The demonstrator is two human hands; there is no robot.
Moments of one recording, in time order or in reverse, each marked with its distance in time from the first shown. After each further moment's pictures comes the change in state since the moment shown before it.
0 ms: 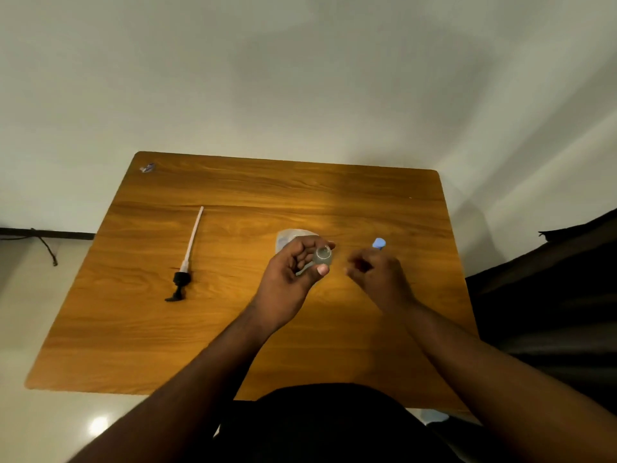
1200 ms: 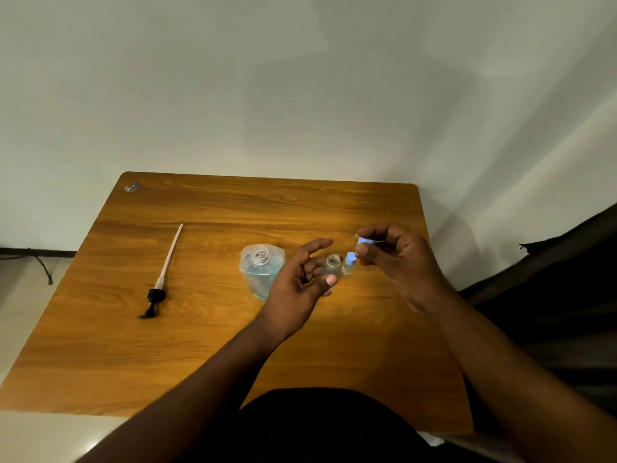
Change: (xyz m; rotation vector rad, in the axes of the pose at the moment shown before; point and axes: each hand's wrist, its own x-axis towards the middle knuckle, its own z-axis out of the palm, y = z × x) left_hand 0.017 -0.003 0.076 -0.006 -0.036 -0.057; right_hand -0.004 -0.034 -0.124 0.648 -0.039 0.097
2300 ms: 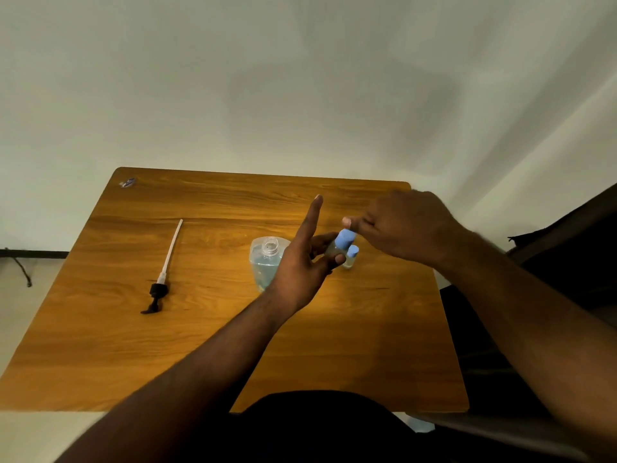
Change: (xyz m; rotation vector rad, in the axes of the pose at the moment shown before) left_hand 0.005 0.019 -0.015 0.155 -0.063 0.137; right_hand 0.015 -0.083 0.025 -1.448 -0.213 -0.257
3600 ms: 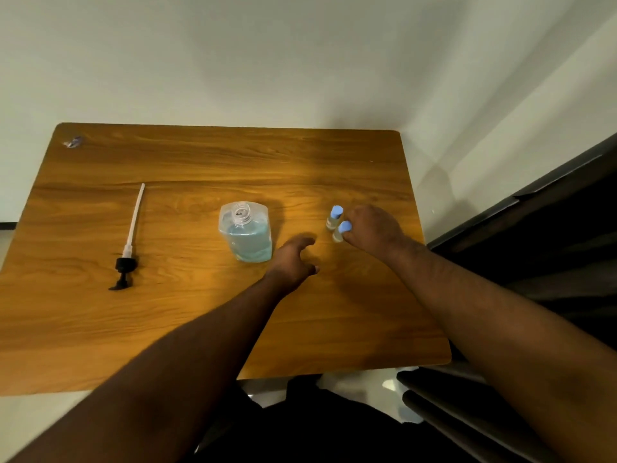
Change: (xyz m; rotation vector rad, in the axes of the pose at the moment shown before) left_hand 0.021 -0.149 0.024 0.510 -0.139 -0.465; right_hand 0.013 0.042 0.172 0.326 -0.096 0.240
